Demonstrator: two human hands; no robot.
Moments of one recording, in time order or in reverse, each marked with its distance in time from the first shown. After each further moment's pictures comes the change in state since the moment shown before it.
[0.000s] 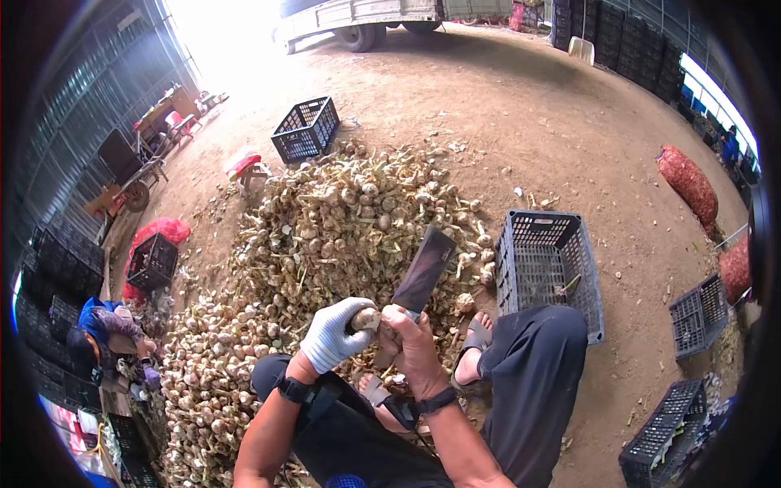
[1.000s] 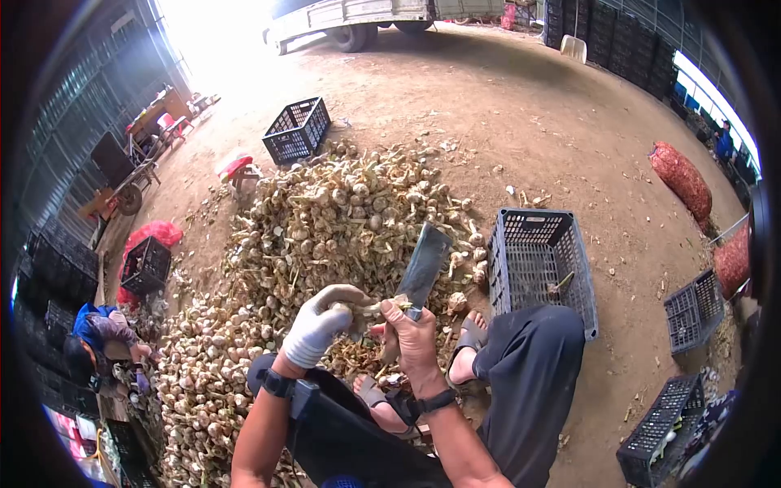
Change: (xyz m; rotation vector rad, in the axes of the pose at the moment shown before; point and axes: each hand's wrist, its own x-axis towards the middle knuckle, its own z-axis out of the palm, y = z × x) left_hand 0.008 0.002 -0.009 -0.932 -0.048 -0.400; right_hand 0.009 -0.001 -0.009 -0.216 0.171 -0.120
